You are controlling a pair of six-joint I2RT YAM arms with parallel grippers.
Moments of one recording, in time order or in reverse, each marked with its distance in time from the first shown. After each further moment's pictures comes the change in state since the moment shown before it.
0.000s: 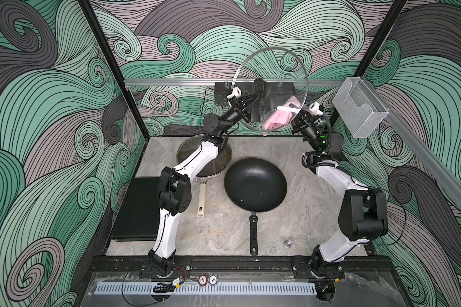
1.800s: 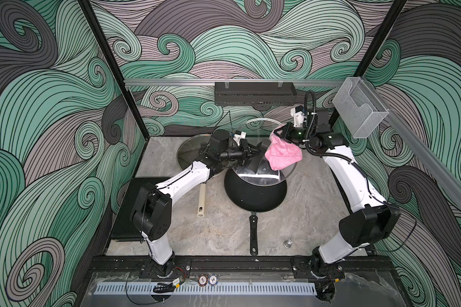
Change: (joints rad) left arm -0.111 -0.363 -0.517 -0.766 0.208 0.603; right arm 0.140 0.003 0.550 -1.772 0.157 -1.339
